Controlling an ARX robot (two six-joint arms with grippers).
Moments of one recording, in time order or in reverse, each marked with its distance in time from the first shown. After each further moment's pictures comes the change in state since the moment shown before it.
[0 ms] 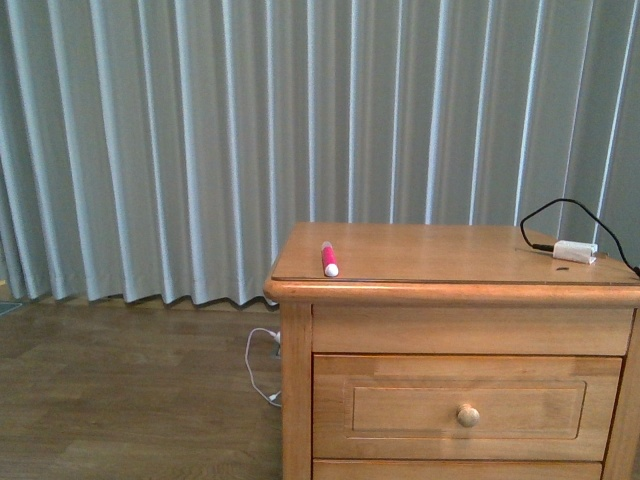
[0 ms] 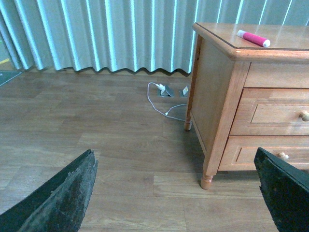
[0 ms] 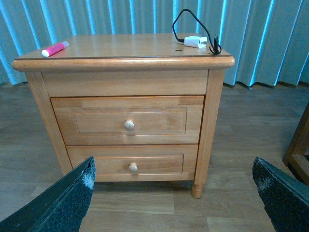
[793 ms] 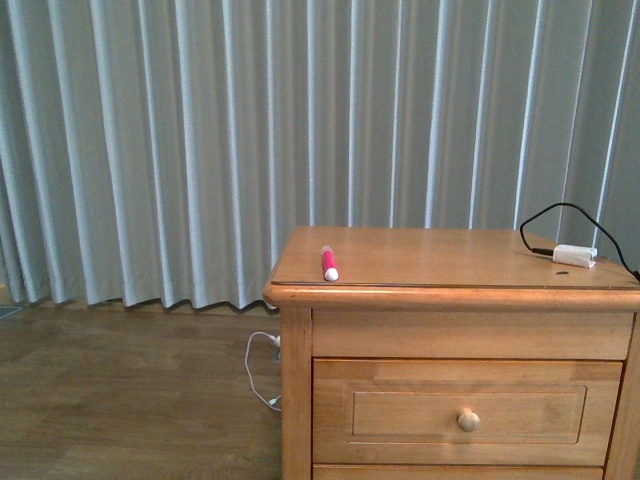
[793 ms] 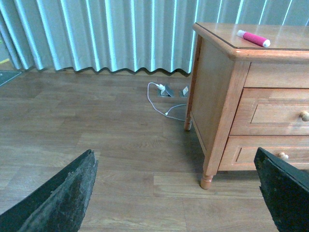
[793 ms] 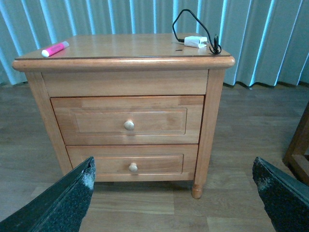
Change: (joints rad) left arm 0.000 0.000 0.000 0.000 0.000 0.000; right arm 0.000 0.000 0.000 0.000 0.000 0.000
